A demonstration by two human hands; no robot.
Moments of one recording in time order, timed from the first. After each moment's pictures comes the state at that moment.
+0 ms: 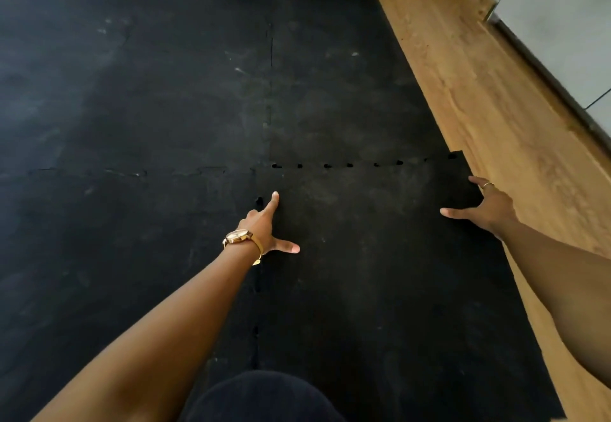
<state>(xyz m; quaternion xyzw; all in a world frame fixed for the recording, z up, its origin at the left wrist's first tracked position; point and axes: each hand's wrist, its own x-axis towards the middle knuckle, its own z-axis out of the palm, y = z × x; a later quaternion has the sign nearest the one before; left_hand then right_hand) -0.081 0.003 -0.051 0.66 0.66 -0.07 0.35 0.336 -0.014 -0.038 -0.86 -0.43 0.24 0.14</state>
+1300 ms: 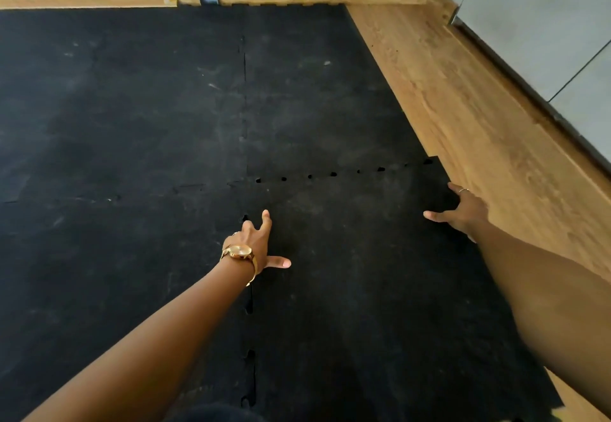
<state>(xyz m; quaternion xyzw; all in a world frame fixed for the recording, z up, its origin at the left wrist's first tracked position) -0.058 0.000 -0.052 0.75 0.61 -0.20 0.16 0.343 -0.016 -0.059 -0.88 -0.38 0.25 0.15</state>
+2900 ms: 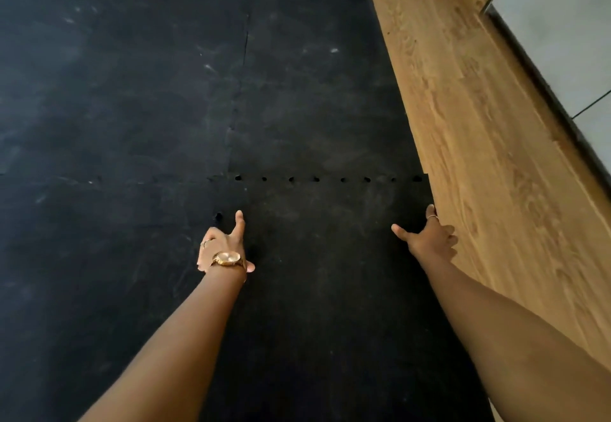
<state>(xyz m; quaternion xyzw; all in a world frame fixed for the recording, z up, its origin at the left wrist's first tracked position) -0.011 -0.005 -0.053 0.59 0.75 -0.24 0.19 0.320 -0.003 -0.072 -0.92 -0.31 0.23 0.08</state>
